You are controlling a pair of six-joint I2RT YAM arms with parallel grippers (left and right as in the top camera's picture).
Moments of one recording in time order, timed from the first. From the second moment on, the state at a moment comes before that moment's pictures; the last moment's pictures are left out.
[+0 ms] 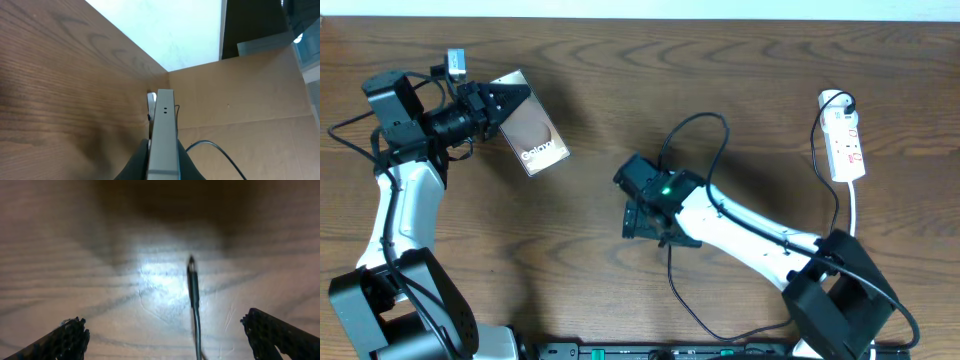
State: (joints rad) left arm 0.34 1.62 1.07 0.02 1.26 -0.77; right arm 0.83 1.81 1.23 -0.87 0.00 0.99
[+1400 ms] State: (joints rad) left arm 0.34 1.62 1.07 0.02 1.26 -0.74; right arm 0.75 1.91 1.16 -0.84 -0.20 1.00
